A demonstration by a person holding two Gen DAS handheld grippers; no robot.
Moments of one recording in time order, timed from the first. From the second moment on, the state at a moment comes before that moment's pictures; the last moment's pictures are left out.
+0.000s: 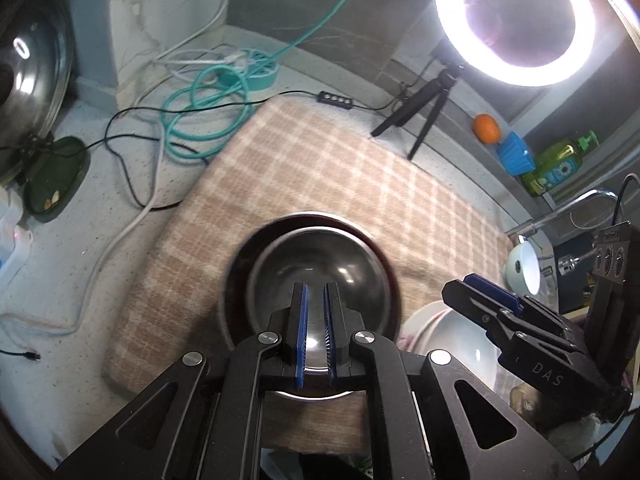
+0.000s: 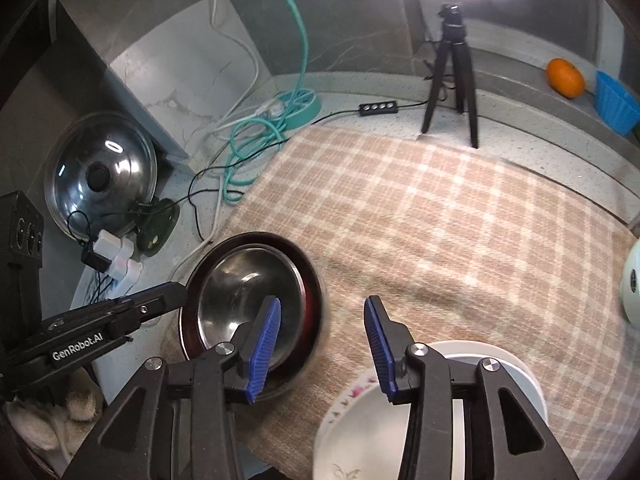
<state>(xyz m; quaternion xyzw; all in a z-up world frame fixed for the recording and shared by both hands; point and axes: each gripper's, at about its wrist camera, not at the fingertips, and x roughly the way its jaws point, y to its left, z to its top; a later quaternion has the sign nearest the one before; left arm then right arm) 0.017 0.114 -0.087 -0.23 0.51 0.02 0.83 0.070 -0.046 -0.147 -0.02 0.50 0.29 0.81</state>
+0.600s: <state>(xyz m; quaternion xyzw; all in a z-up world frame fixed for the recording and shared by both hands) 0.059 -0.018 -0.073 -0.19 0.52 -0.09 0.83 0.073 -0.227 -0.133 0.11 0.46 0.20 0.86</state>
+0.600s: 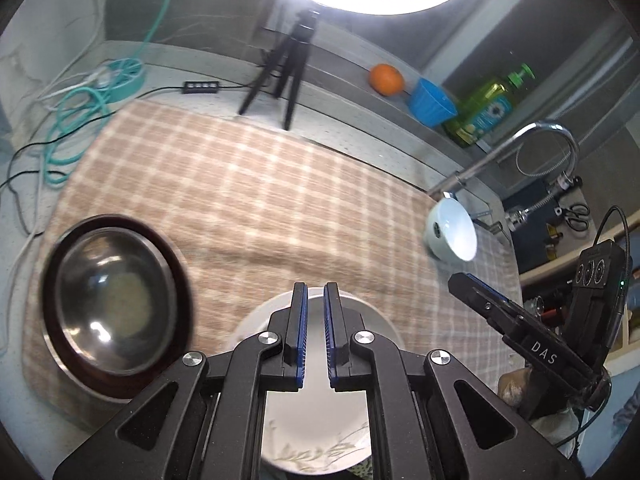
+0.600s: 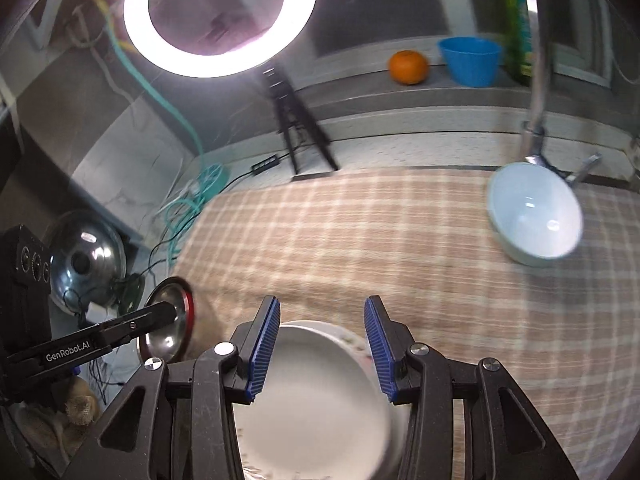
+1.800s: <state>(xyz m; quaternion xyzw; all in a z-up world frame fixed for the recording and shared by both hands) 0.183 -0.198 -0.119 -0.15 0.56 -0.17 0.80 0.158 -0.441 -0.177 0.22 0.47 0.07 0.86</state>
